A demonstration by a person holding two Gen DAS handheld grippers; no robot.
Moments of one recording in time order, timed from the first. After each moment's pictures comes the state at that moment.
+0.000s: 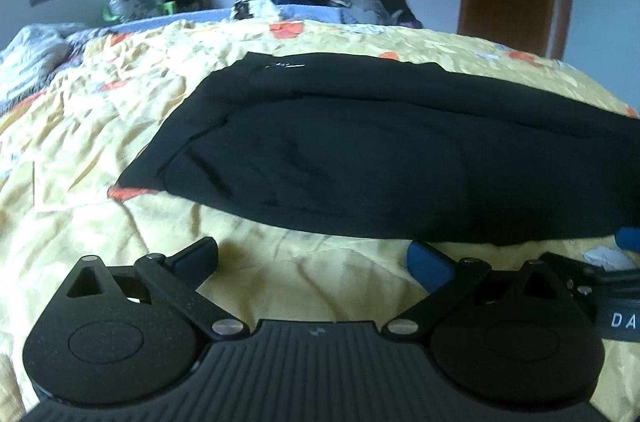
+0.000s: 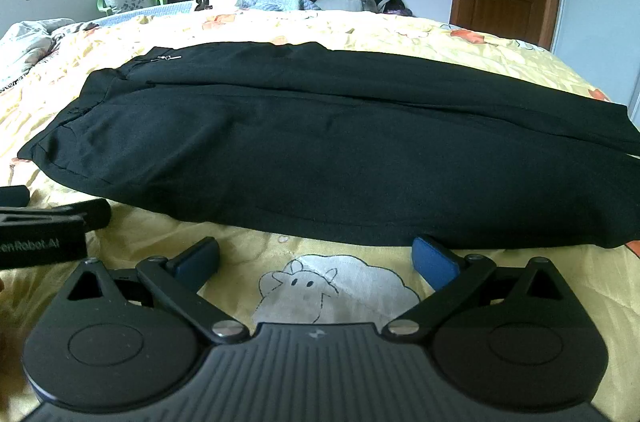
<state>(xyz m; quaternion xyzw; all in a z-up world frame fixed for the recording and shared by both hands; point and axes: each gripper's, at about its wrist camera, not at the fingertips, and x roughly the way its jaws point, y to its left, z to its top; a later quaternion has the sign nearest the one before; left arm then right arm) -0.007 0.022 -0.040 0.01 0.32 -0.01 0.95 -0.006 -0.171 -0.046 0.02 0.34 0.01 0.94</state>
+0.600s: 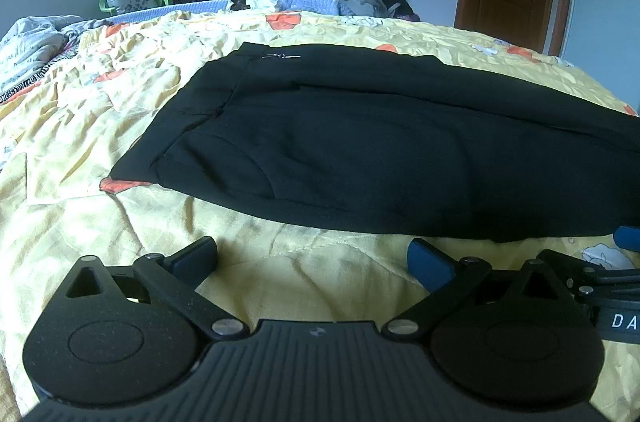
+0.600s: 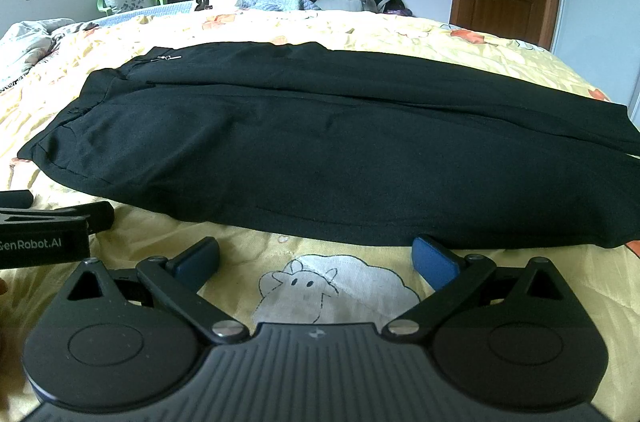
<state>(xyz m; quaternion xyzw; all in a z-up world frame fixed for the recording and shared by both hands) -0.005 0.021 -0.042 0.01 0.33 -0.02 0.95 -0.006 -0.170 -0.045 0.02 0.34 0.01 0.94</state>
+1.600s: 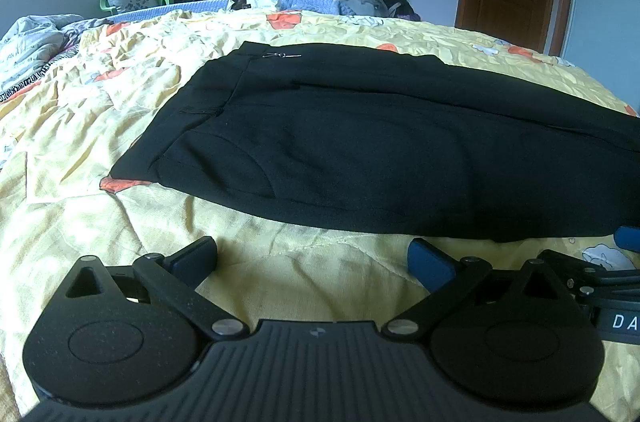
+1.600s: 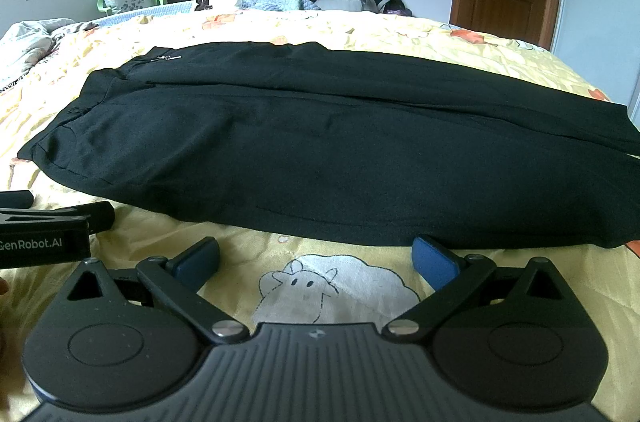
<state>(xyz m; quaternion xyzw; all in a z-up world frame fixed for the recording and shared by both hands) -0.004 0.023 -0.043 0.01 0.33 -0.02 0.95 -0.006 -0.170 -0.045 0.02 0.34 0.01 0.94</state>
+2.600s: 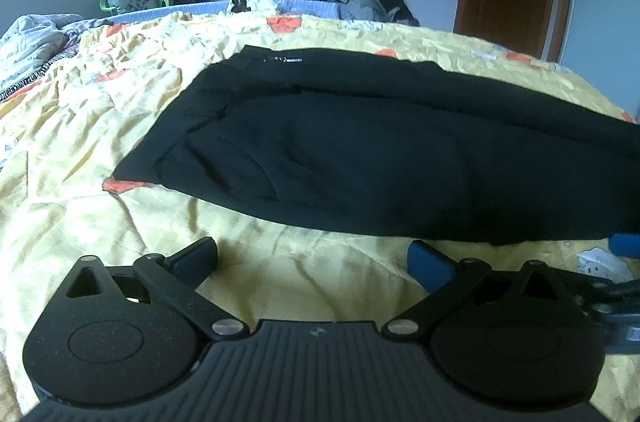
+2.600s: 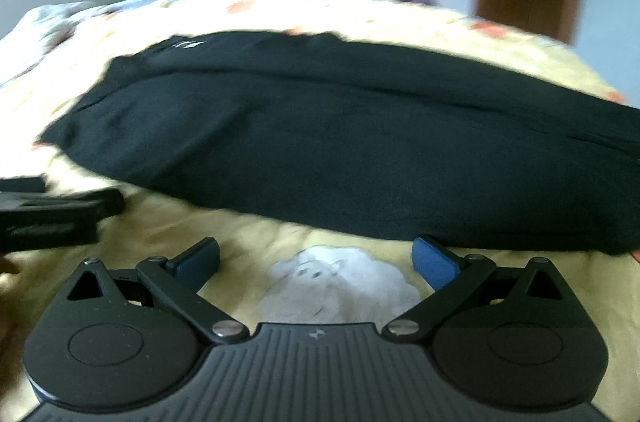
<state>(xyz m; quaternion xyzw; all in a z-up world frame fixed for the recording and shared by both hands) -0.008 0.028 -0.039 0.00 0.32 -0.02 0.95 -0.008 -0.177 -0.034 0.02 0.36 0.07 0.93</state>
